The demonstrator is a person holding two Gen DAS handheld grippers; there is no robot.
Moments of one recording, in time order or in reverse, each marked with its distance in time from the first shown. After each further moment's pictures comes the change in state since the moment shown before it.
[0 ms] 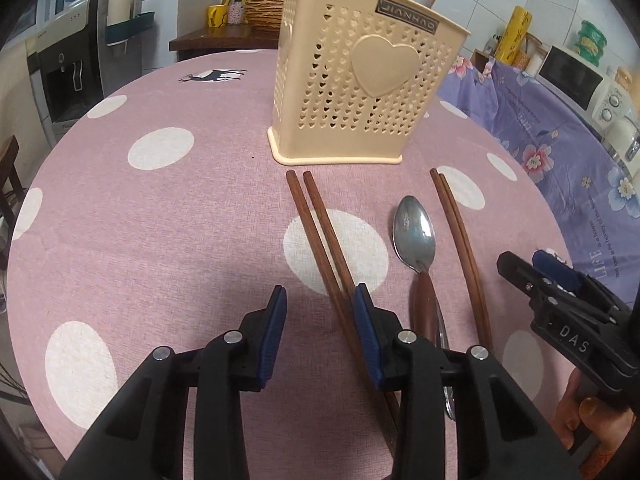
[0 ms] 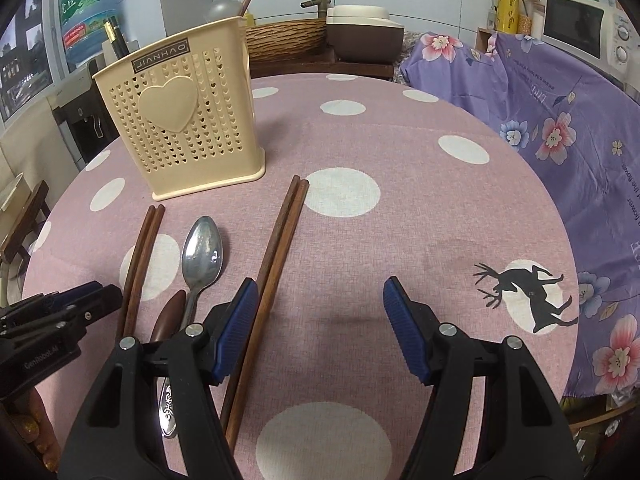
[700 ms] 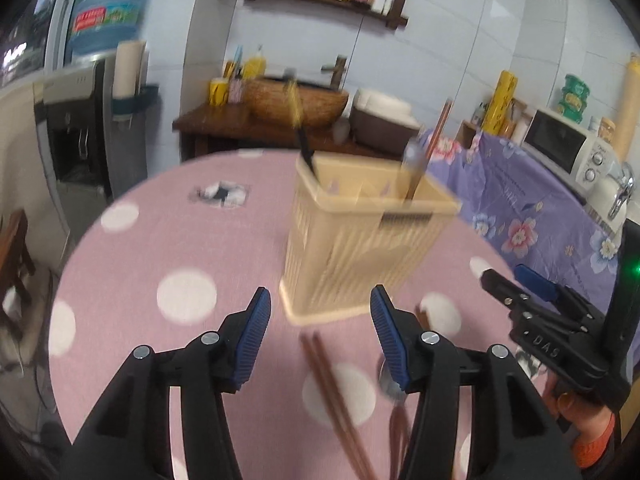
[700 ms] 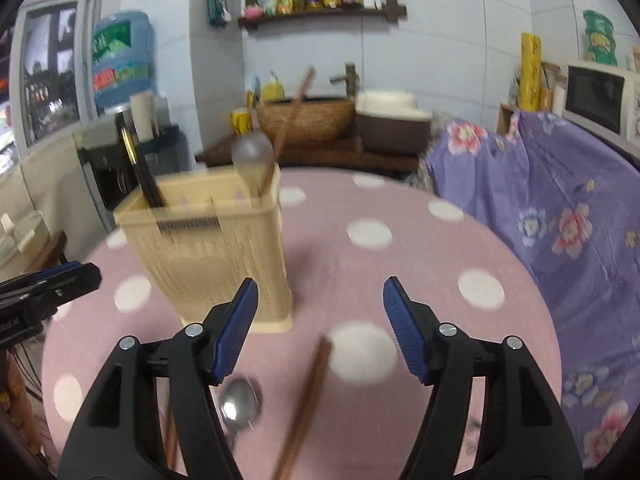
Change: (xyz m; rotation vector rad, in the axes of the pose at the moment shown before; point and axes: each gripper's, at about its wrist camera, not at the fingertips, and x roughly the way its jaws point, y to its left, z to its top) left arm -0.056 0.016 0.073 -0.019 -0.222 -0.036; right arm -0.020 0.010 0.078 -0.069 -0.181 0.038
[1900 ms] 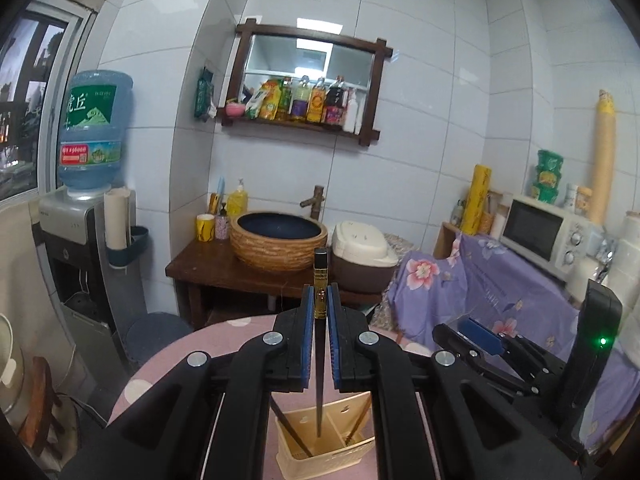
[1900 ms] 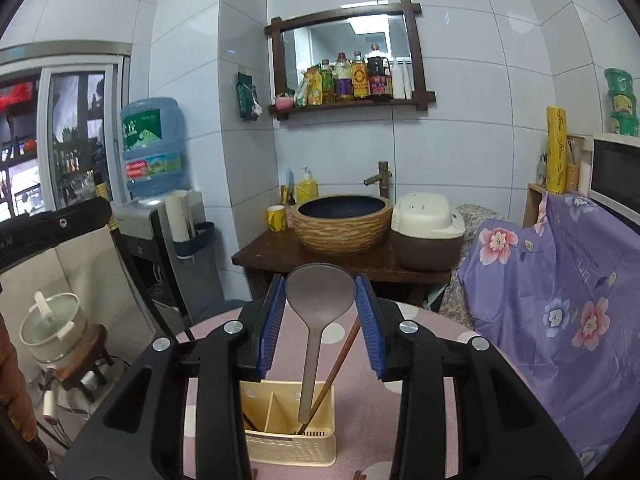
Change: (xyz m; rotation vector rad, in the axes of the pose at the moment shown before) left arm -0.085 -0.045 0.166 0.101 -0.382 -0.015; right arm -0.041 0.029 0.170 -0.014 -0.298 0.136
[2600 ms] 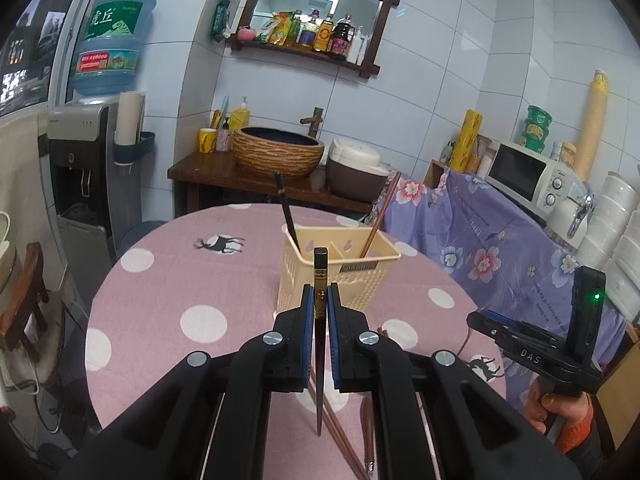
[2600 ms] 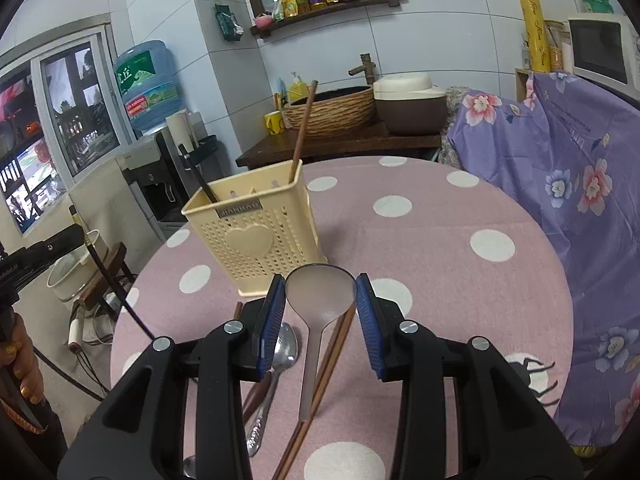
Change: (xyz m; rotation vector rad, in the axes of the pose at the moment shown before) left arm -0.072 0.027 -0.130 -0.079 0.193 -0.079; right arm -0.078 -0.051 -0.145 0.146 0.259 0.099
